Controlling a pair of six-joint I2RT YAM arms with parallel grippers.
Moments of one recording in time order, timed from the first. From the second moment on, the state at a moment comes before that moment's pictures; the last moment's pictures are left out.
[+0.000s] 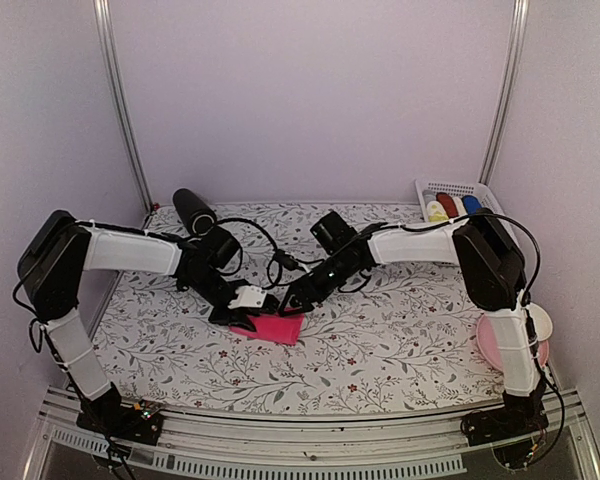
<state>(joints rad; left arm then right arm) -0.61 1.77 1.03 -0.49 0.44 1.15 0.79 2.24 1.66 -0.44 -0.74 -0.01</state>
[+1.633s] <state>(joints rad) -0.58 2.03 1.40 -0.88 0.48 1.13 0.74 2.38 1.80 -0.54 -0.91 -0.06</state>
